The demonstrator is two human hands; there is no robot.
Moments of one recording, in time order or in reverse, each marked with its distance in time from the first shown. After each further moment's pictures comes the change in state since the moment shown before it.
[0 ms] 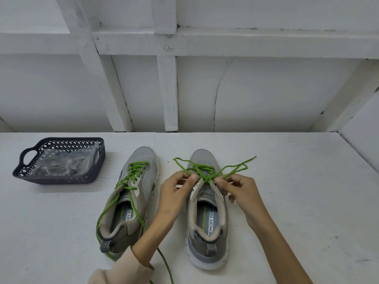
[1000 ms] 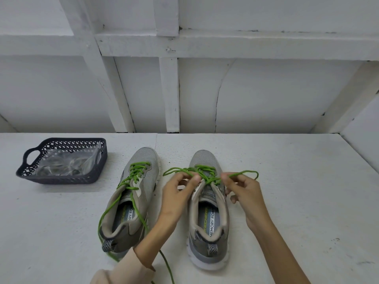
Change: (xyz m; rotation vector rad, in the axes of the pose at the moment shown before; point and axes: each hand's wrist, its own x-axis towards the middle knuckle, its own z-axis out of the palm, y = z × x) left_hand -0.002 0.000 0.004 -0.027 0.049 -0.043; right_hand -0.002 0.000 0.002 0.142 0.087 0.015
